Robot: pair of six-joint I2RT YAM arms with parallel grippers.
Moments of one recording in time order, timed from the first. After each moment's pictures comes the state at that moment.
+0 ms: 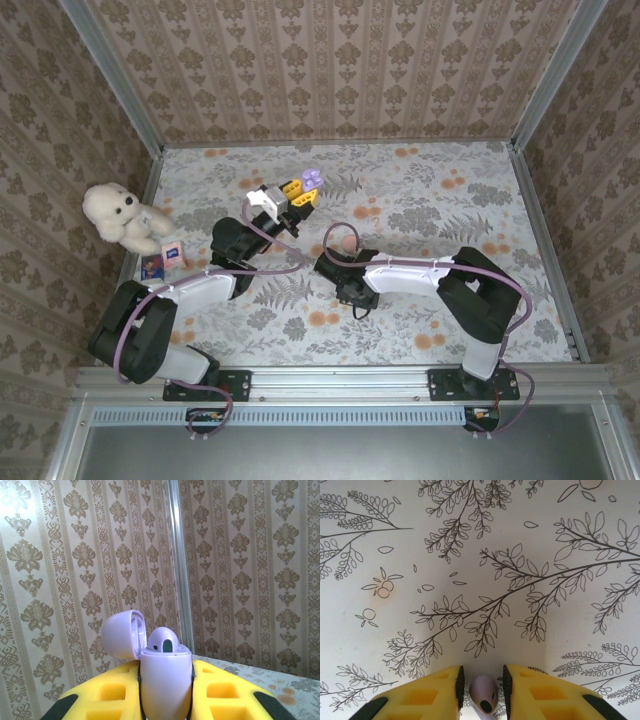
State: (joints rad) left arm -0.56 1.40 0.60 1.18 0.42 -0.03; right arm 0.91 1.80 1.08 -0.72 0.22 1.19
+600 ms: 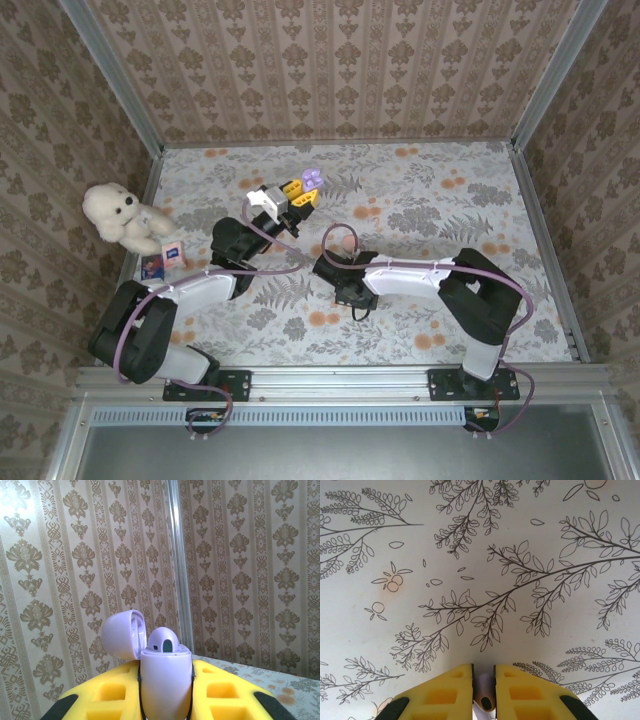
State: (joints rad) left arm -0.56 1.40 0.60 1.18 0.42 -0.03; right arm 0.93 1.79 1.08 -0.70 0.24 1.19
